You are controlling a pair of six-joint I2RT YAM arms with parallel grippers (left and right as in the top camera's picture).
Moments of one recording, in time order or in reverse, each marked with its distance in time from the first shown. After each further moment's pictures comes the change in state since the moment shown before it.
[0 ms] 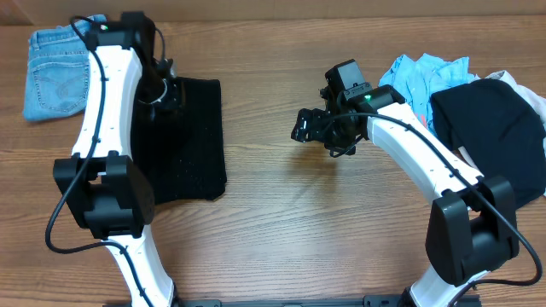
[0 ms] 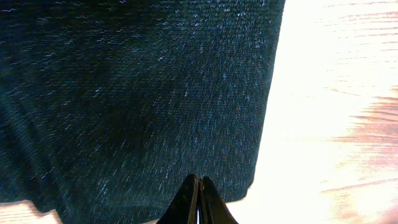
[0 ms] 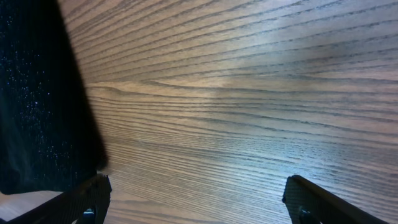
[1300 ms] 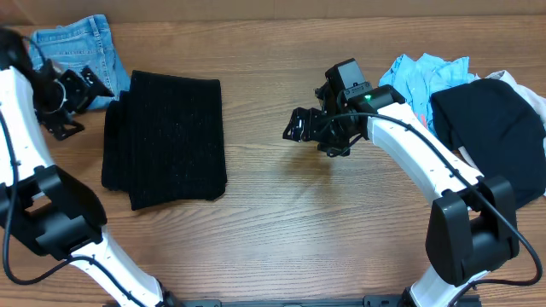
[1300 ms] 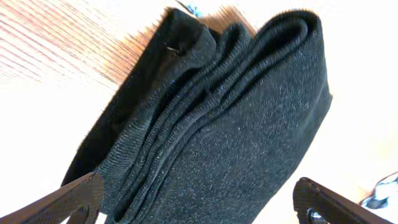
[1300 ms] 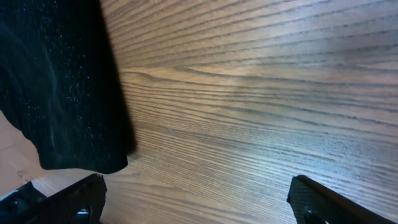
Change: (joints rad) left arm 0.447 -0.010 0.093 0.075 0.179 -0.220; right arm 0.003 0.000 0.000 0.023 -0.117 0.000
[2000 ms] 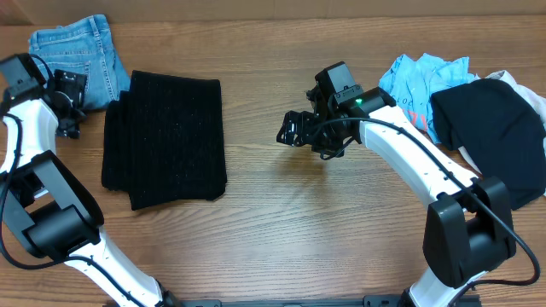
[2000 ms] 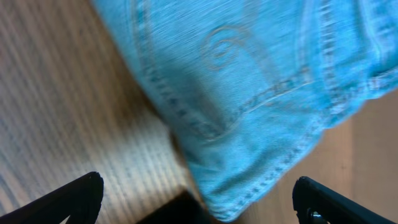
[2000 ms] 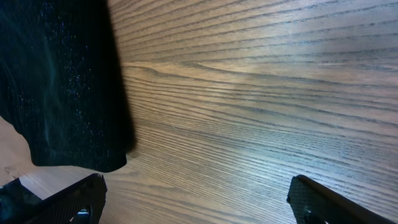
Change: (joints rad) left arm 0.026 0.000 -0.447 0.876 -0.215 -0.619; right arm 0.043 0.000 0.000 0.013 0.031 0.000
